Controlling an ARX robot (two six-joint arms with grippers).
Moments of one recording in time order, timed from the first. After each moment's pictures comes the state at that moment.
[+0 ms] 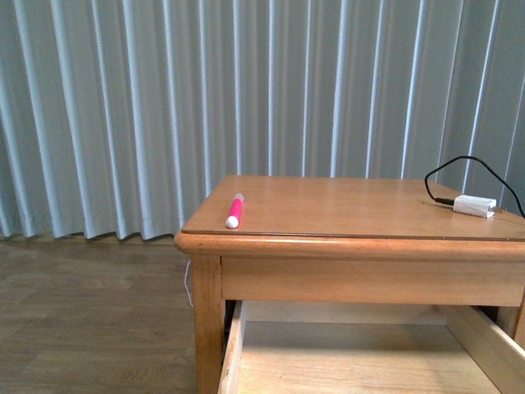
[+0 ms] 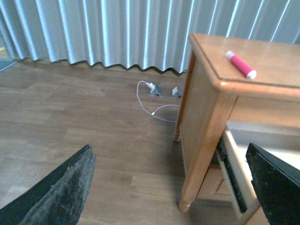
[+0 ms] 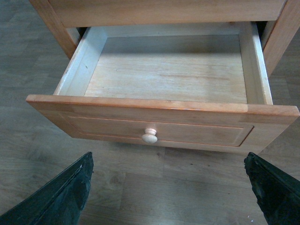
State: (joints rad) left arm -0.31 0.48 0.18 0.30 -0.39 -0.08; right arm 0.36 0.59 0.43 -0.32 0.12 0.21
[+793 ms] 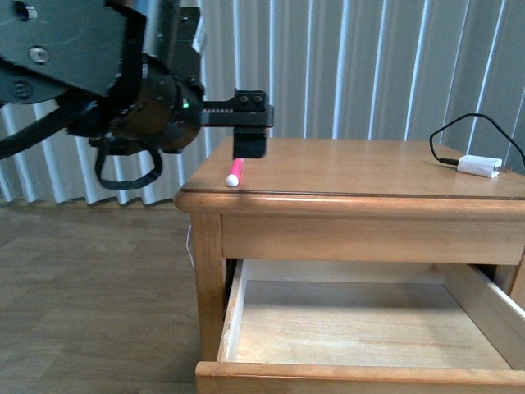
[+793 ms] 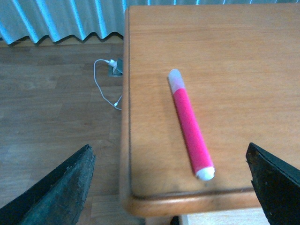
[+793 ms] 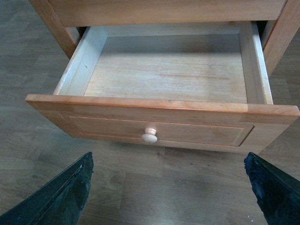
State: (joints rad) left arm -0.39 1.81 1.32 0.25 -0.30 -0.08; right arm 0.36 0.59 0.43 -0.32 0.12 0.21
